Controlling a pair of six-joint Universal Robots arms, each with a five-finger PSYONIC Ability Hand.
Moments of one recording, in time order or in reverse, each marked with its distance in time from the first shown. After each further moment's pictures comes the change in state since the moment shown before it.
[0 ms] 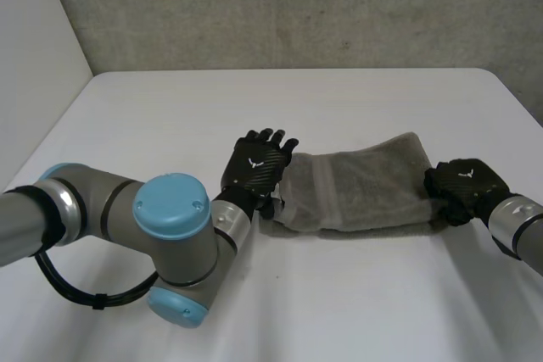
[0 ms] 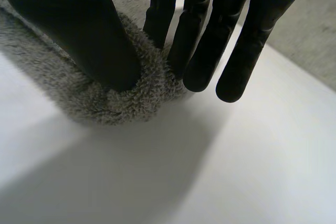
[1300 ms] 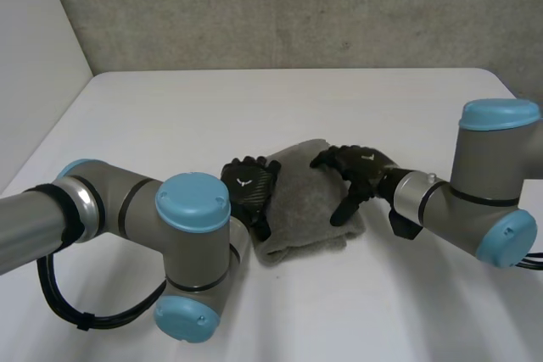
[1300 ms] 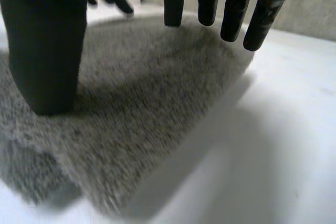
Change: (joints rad) left arm -0.044 -0.041 0.076 -0.220 -0.182 -0.163; right arm 0.352 0.233 -0.450 0.241 -0.022 0.428; left_hand 0.004 0.025 0.024 0.022 0.000; right_hand -0.766 -0.926 -0.965 -0.948 -0.841
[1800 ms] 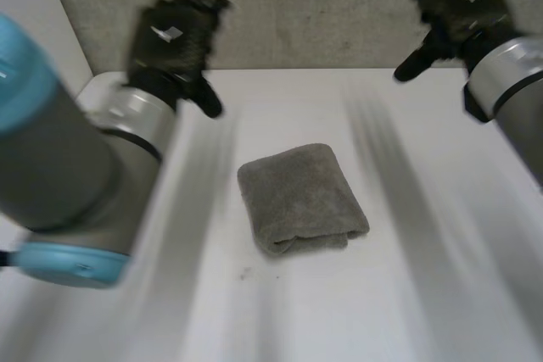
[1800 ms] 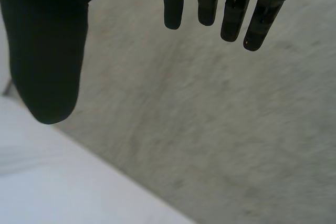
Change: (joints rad) left arm 0.101 0.532 -0.008 -0.093 0.002 0.093; right arm -0.016 -0.467 -0.011 -0.139 0.320 0.004; left_hand -0.004 -0.021 -0.020 -0.019 0.000; right_hand 0.000 0.000 0.000 0.000 -0.004
